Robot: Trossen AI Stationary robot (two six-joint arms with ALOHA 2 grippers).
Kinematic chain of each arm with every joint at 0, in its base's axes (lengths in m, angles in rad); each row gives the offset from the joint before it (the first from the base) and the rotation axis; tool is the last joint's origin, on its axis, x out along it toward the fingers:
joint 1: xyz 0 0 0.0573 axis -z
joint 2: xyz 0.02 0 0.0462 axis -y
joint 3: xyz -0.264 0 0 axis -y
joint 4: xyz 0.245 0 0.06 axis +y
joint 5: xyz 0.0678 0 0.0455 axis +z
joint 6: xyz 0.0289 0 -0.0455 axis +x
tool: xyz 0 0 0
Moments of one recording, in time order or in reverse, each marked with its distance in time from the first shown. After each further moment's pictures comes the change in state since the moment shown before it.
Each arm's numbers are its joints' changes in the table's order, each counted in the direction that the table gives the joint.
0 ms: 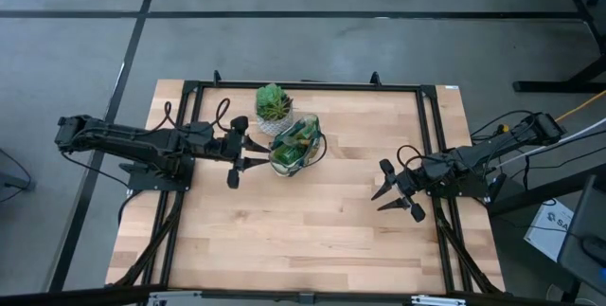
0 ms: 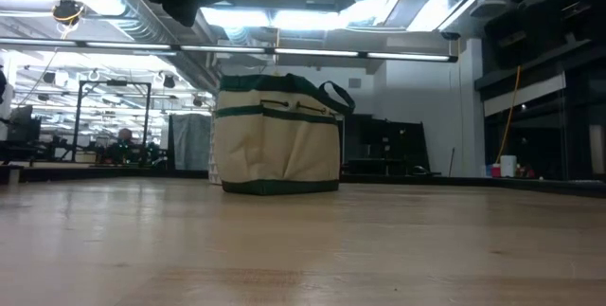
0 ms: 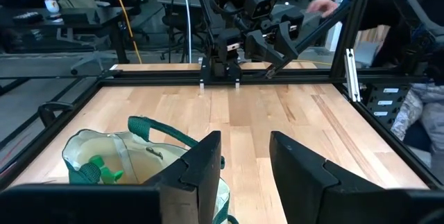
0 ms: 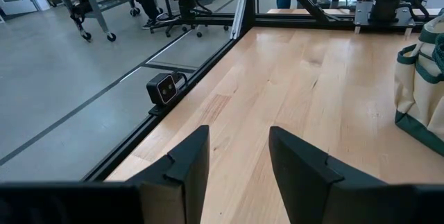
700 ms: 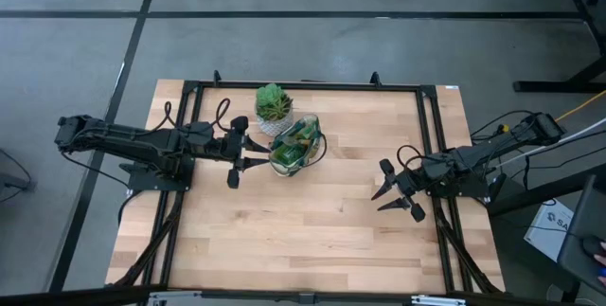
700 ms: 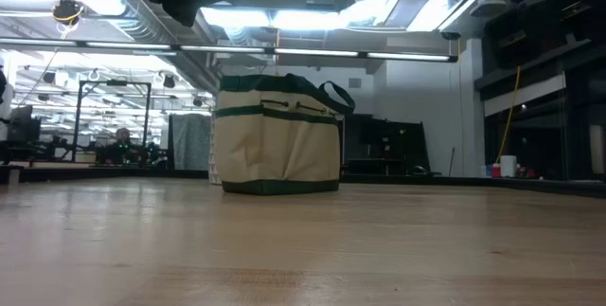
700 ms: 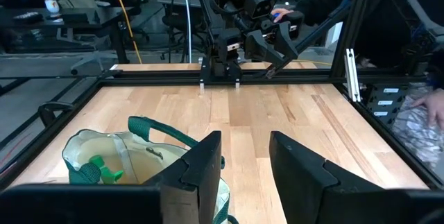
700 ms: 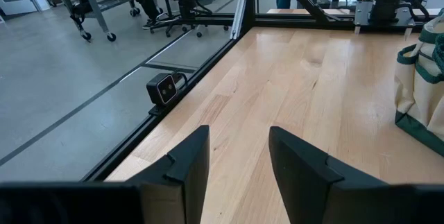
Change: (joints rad) left arm 0.000 0.000 0.000 0.000 0.000 0.000; right arm 0.000 0.000 0.000 0.000 0.000 0.000
